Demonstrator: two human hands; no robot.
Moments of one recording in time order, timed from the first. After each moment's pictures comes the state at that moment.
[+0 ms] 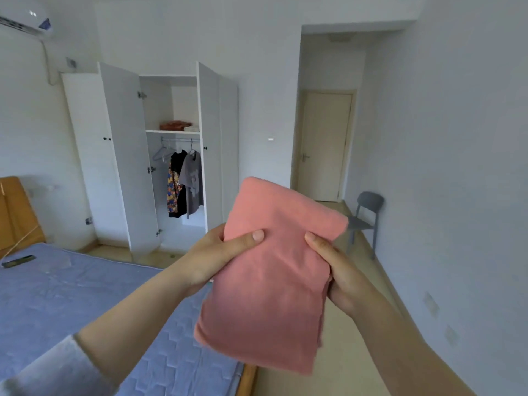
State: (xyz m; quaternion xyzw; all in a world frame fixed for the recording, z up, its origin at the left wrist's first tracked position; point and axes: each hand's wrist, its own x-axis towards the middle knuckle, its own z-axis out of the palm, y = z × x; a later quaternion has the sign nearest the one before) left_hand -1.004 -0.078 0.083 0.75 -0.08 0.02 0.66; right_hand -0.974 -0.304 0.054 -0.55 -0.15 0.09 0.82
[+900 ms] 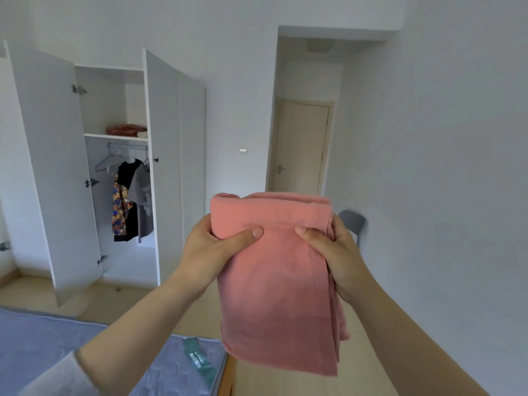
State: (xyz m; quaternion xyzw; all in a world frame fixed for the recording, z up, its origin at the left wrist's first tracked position) left_hand -0.646 -0.131 0.096 0.68 -0.09 0.19 0.70; right_hand -0.638 -0.344 0.101 -0.66 -0.20 -0.11 0.72
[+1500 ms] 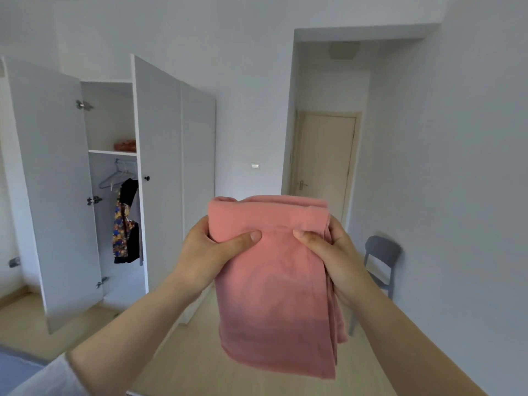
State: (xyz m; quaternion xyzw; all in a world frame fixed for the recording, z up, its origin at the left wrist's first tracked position) left_hand -0.383 -0.198 0.115 0.69 -0.09 0.24 0.68; right_hand -0.347 -0.409 0.116 -0.62 -0.26 -0.08 0.73
